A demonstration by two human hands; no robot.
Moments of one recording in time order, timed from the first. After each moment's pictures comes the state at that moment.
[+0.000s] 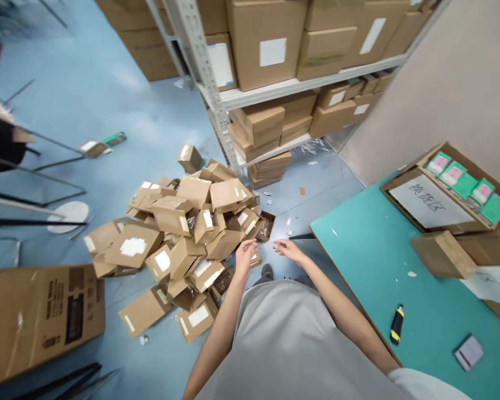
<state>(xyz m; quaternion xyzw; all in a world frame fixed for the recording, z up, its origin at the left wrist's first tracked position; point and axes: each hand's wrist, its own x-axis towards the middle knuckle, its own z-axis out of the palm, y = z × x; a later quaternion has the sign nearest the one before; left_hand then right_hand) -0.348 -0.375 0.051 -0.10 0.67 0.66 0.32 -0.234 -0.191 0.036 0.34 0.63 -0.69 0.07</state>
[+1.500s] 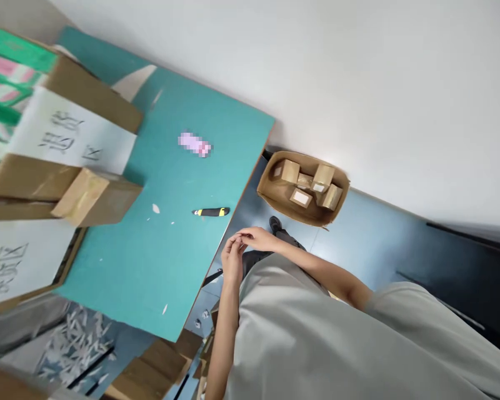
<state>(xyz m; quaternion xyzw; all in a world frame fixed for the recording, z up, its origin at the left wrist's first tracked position) 0.131 -0.200 0.101 0.47 0.46 0.10 0.75 0.246 -0.301 0.086 0.67 0.26 -0.45 -0.53</state>
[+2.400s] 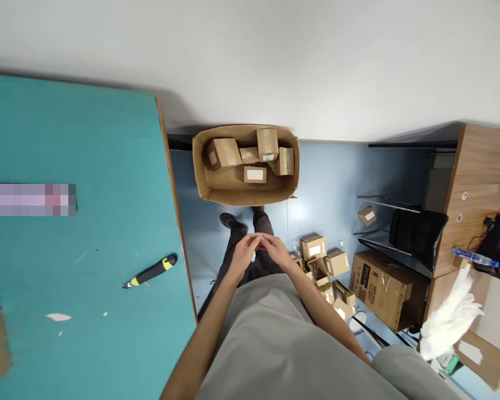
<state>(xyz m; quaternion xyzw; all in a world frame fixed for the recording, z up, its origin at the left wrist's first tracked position) 0.253 -0.259 0.026 0.51 0.26 -0.40 0.72 0.210 -0.409 0.024 0.62 -0.29 -0.29 -0.67</state>
